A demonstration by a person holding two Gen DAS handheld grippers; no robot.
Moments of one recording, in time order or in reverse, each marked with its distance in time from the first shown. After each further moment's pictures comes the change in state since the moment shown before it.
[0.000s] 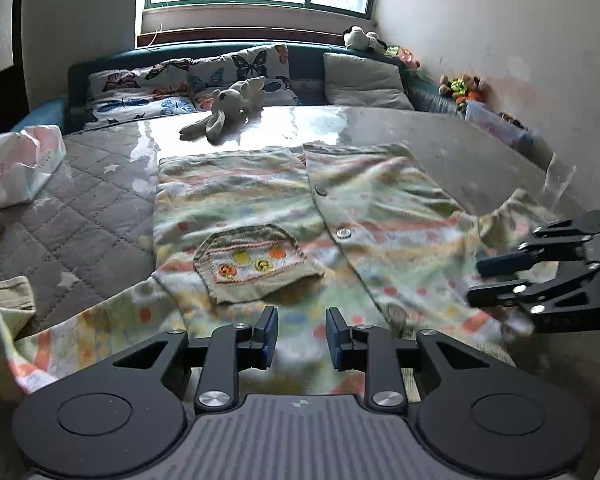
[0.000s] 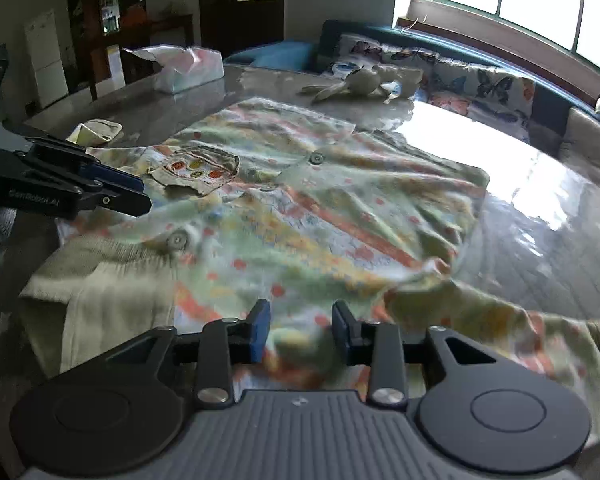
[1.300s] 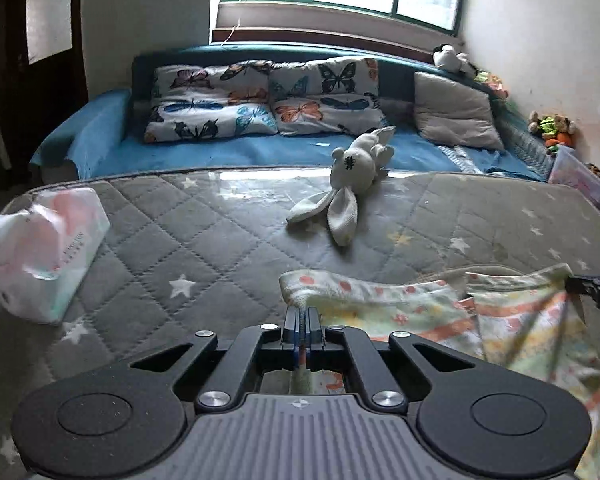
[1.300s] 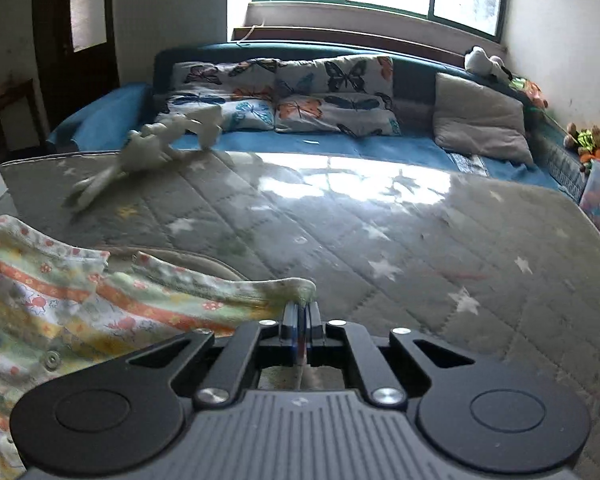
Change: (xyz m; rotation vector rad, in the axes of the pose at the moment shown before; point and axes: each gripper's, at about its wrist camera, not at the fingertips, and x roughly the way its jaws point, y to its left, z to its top) left arm 0.111 0.108 0.137 -0.149 0.004 0.181; right arm 0.103 -0.147 0.106 0.322 -0.049 -0.326
